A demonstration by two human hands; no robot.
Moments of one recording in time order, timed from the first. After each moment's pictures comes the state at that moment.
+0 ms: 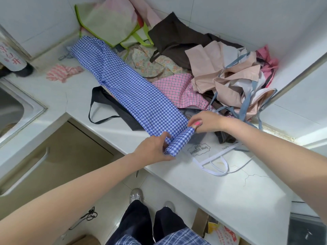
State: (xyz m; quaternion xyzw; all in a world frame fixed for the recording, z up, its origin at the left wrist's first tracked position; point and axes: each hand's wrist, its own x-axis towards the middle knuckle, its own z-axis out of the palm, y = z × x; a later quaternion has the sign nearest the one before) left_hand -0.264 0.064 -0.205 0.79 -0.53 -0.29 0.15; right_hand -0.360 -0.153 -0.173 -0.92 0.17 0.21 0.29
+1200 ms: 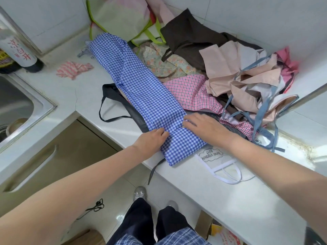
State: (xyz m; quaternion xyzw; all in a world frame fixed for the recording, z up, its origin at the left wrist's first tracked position) left_hand -0.215 0.067 -0.226 0.77 -0.63 -0.10 -0.07; right_hand -0.343 -0.121 -0.208 -1.00 -0.03 0.03 -0.04
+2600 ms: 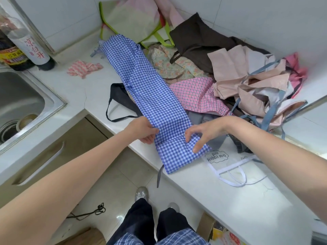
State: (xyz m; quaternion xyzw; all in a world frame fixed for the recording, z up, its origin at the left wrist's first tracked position) left_hand -0.169 0.077 -0.179 0.84 -0.22 -0.44 0.23; right_hand -0.308 -0.117 -0.151 -0.78 0.13 0.49 0.37
